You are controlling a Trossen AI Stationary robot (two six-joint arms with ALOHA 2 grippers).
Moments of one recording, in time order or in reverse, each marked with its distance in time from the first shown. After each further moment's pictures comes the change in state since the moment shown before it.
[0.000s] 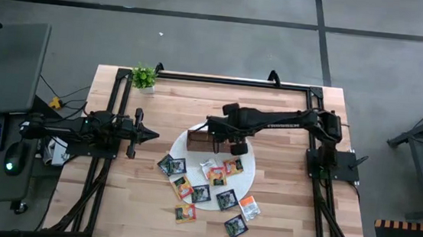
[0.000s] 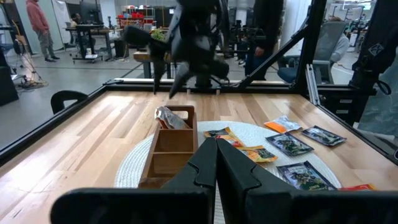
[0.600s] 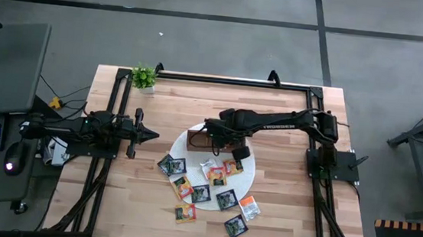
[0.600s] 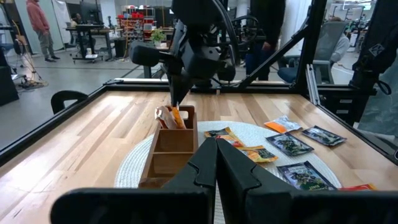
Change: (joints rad) left arm 0.000 0.000 0.000 0.000 -0.001 0.000; right arm 0.004 0.053 0.000 -0.013 -0.132 -0.104
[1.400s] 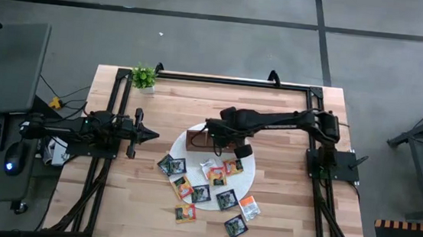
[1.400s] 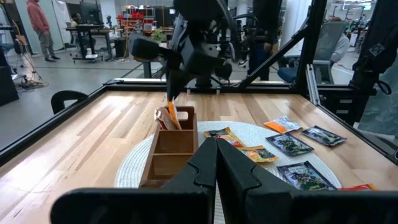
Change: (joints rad) left arm 0.000 0.000 0.000 0.000 0.000 0.000; right arm 0.001 -0.010 0.000 -0.031 0.058 -0.049
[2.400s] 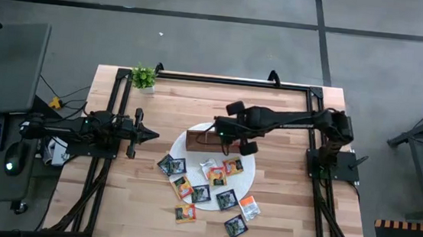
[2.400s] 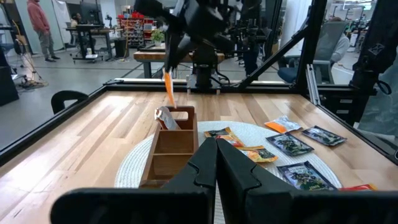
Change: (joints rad) left arm 0.000 0.000 0.000 0.000 0.000 0.000; right arm 0.040 -0.119 0.003 -0.043 0.099 0.028
